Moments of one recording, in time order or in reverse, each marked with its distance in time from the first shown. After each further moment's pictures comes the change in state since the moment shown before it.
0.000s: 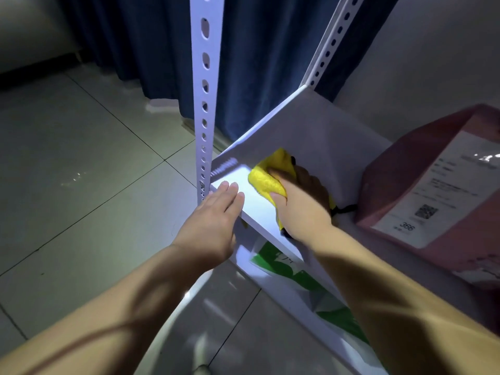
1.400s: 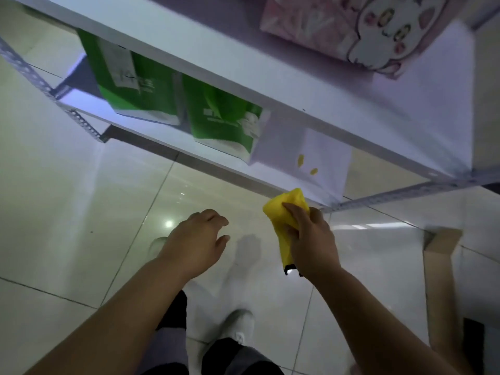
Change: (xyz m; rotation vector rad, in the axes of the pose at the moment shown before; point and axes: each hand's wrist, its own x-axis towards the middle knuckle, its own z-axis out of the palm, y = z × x) left_hand -0.267 0.364 0.247 -0.114 -0.404 0.094; right_hand -0.566 0.263 0.031 0.303 -0.238 0.590
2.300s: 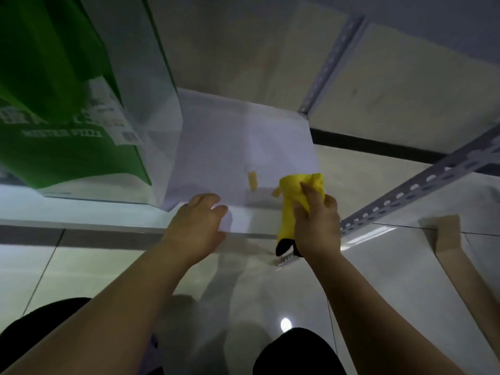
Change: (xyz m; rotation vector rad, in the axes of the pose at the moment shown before) left_hand 0.305 -0.008 0.181 0.295 0.095 0.352; right_hand 0.209 0.188 0.131 0.170 0.570 0.319
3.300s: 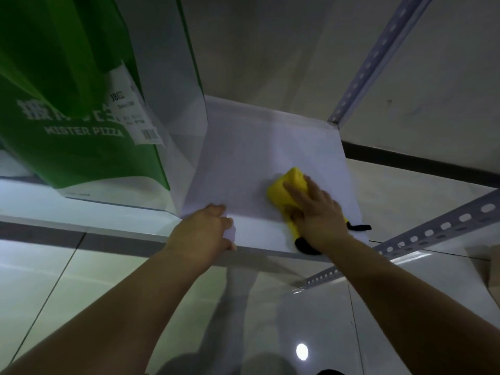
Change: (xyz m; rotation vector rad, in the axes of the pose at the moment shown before) left_hand 0.006 -0.022 0.001 -0.112 -0.120 -0.107; right_hand 0.073 0.020 0.065 -0.287 -0.203 -0.518
